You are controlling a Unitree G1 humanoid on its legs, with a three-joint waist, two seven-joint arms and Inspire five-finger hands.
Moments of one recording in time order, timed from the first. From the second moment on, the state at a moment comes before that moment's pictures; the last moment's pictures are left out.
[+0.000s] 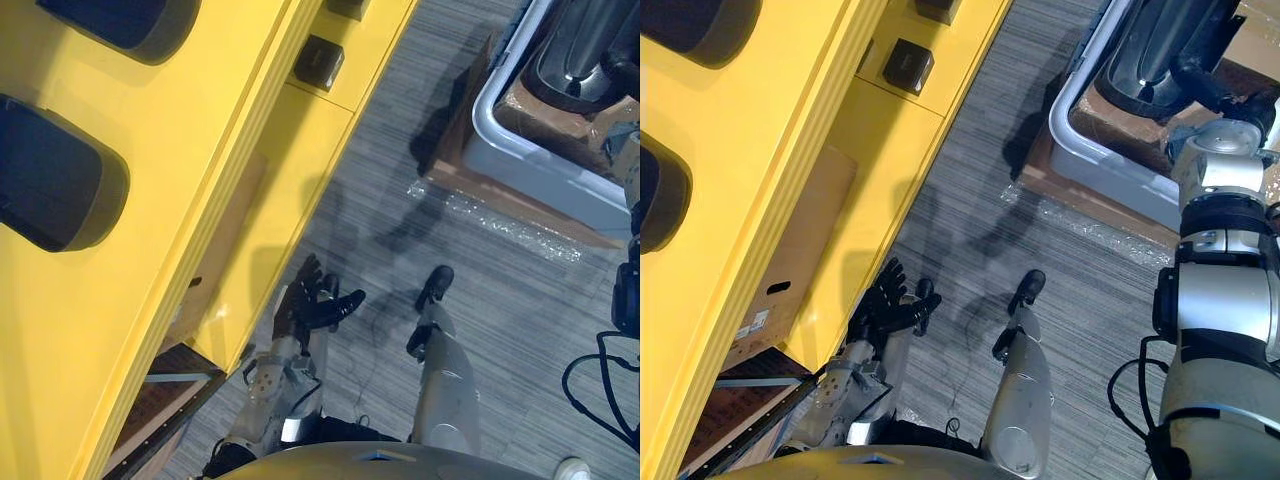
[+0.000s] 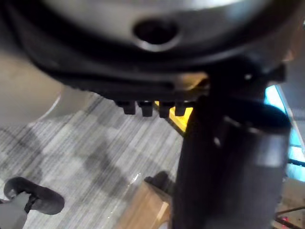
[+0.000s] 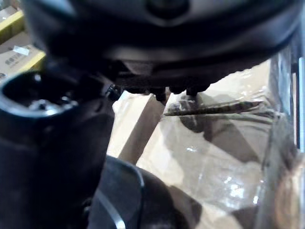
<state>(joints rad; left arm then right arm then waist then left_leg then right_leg) 0.11 0.05 -0.41 0.38 -0.41 -0.33 0.09 -1.14 -0.85 0.07 1.02 0.33 0.38 -0.48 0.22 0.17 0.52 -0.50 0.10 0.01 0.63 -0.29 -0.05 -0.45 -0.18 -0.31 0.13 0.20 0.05</state>
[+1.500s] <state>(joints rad) -0.09 0.17 -0.35 0.11 -0.45 -0.33 0.00 -0.90 -0.81 0.08 0.88 -0.22 0.28 -0.38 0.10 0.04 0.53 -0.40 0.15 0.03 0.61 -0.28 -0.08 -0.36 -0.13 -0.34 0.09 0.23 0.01</state>
